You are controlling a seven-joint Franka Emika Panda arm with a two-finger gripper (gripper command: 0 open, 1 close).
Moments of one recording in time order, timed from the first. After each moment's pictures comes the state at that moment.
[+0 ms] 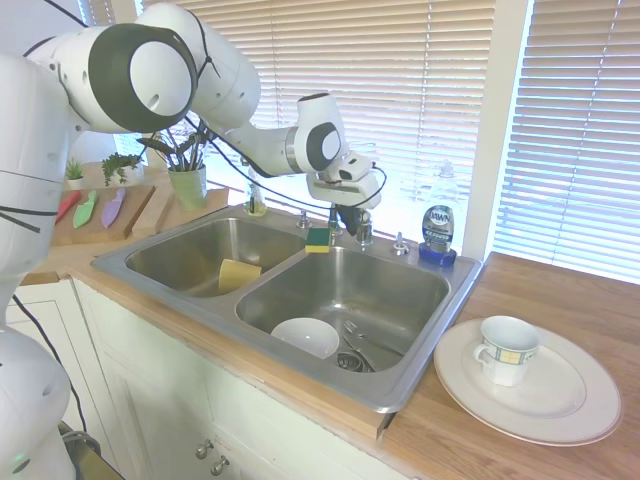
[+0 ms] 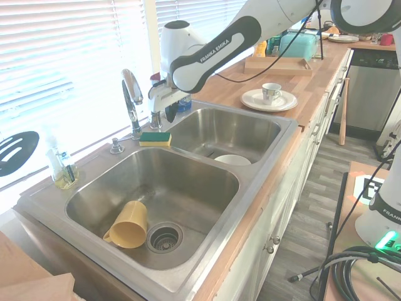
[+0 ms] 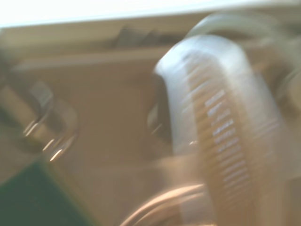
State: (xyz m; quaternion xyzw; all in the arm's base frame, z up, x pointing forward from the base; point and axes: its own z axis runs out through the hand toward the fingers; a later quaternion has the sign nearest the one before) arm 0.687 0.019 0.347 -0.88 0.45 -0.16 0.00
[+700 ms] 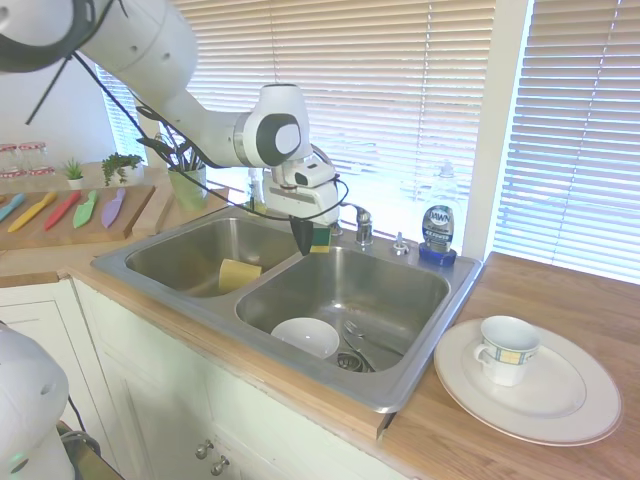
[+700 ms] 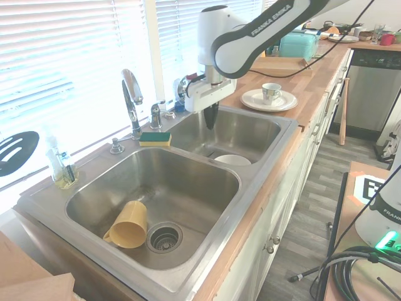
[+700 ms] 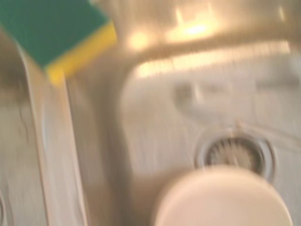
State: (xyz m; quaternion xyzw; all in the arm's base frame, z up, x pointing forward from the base) arm 0.536 0.008 0.379 -0.88 0.48 -0.05 -0.01
